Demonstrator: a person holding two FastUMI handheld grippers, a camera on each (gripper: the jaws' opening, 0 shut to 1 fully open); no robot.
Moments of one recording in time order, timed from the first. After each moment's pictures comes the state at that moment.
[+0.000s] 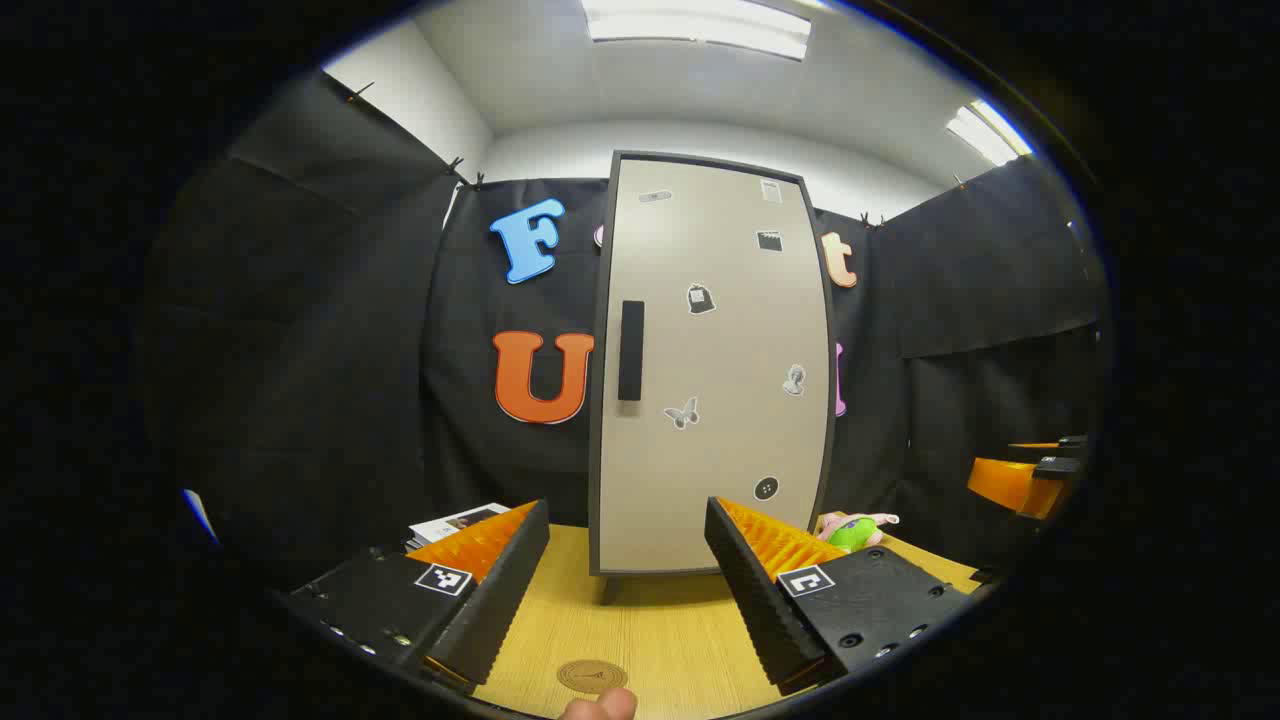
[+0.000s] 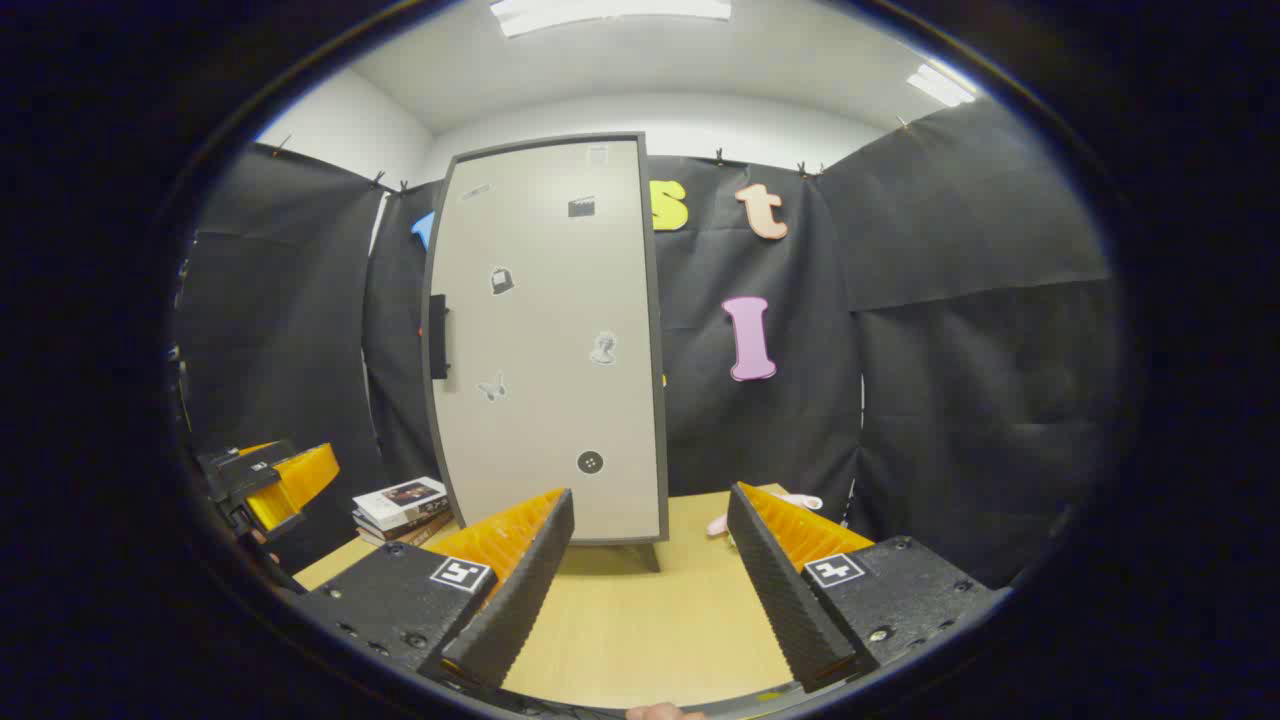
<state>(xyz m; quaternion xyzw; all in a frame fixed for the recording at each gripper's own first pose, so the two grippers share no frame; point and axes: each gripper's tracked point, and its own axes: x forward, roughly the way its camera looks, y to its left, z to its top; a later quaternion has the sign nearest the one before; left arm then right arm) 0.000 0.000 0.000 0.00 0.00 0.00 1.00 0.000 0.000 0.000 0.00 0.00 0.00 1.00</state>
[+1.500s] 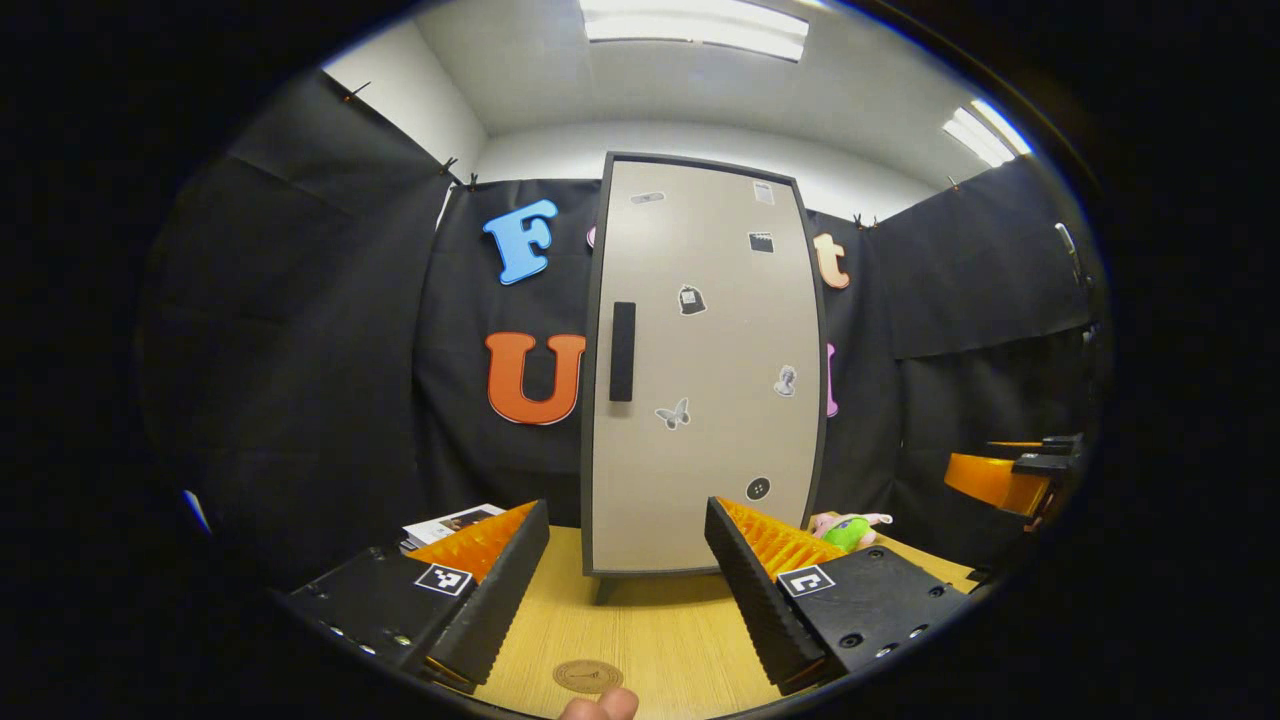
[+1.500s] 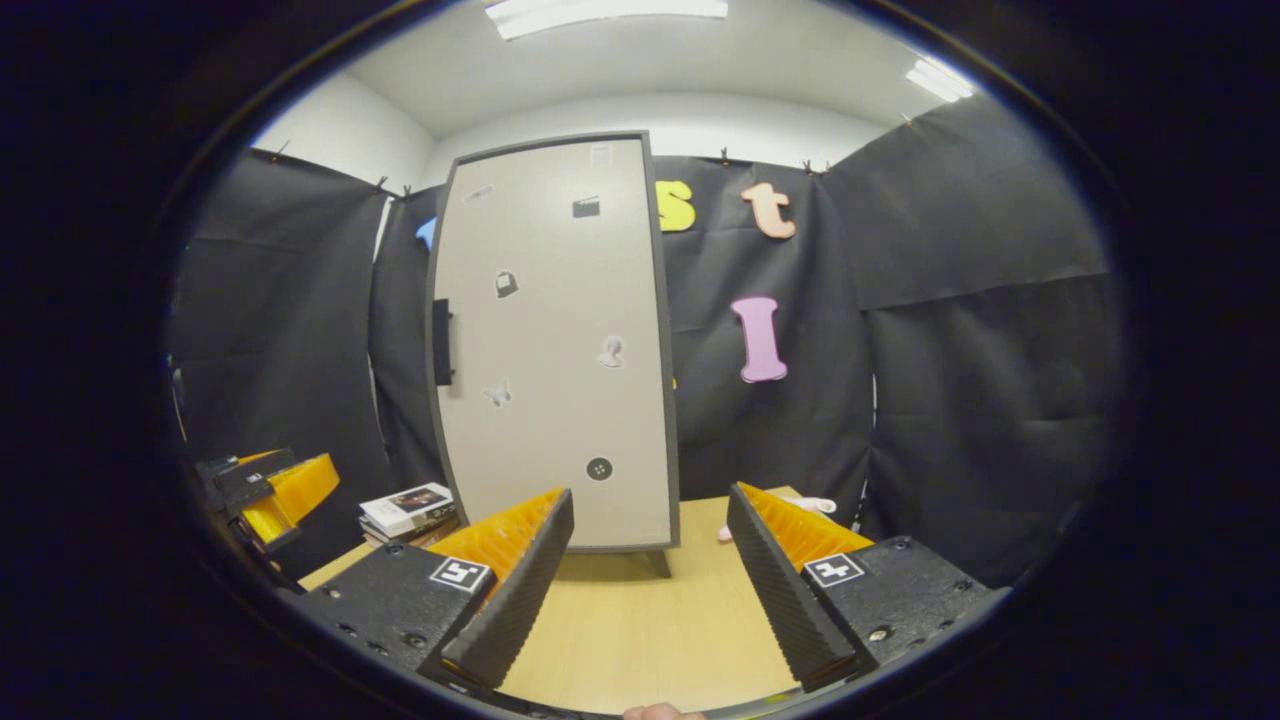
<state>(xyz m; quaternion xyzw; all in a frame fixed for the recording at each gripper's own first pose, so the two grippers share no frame) -0.005 -0.008 0.000 0.00 0.00 -0.02 1.00 0.022 0.017 0.016 0.00 -0.01 0.03 1.00</state>
